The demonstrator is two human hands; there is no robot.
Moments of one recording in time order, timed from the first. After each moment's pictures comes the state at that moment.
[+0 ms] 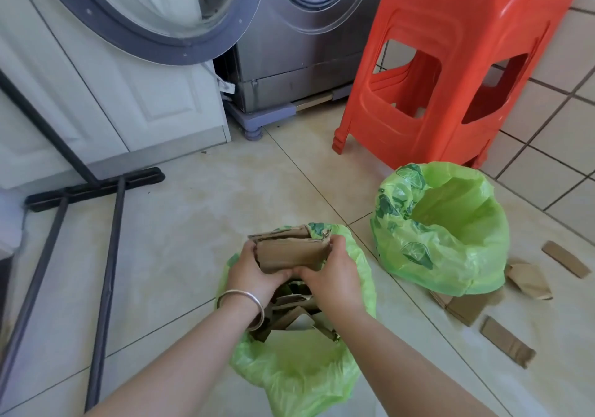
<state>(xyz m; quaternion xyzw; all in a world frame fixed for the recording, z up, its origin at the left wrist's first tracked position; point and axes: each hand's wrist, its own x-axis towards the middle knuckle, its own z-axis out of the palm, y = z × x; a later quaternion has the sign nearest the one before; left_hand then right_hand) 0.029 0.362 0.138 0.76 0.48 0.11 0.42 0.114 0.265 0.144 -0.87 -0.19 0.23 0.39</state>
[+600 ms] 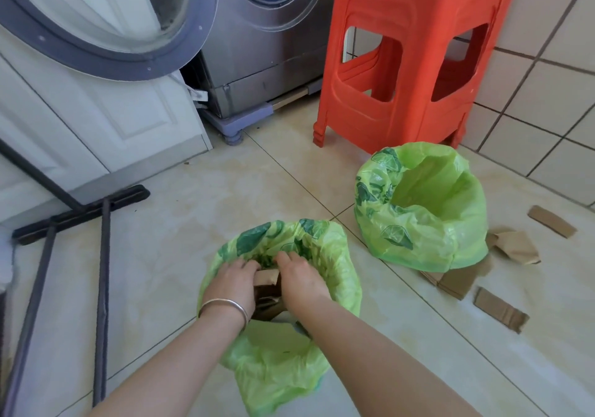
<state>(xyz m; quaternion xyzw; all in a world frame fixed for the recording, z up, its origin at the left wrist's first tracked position) 0.023 0.365 0.134 0.93 0.33 -0.11 0.10 0.106 0.276 0.129 -0.86 -0.41 0.24 0.16</state>
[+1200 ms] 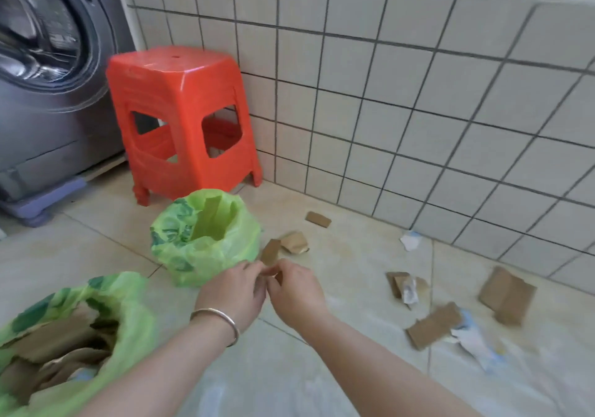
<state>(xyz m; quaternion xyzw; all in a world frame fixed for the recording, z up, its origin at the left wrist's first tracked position) 0.118 0.055 0.268 0.99 0.03 0.02 0.17 0.148 -0.059 0.264 -0.93 -0.11 0.11 0.33</state>
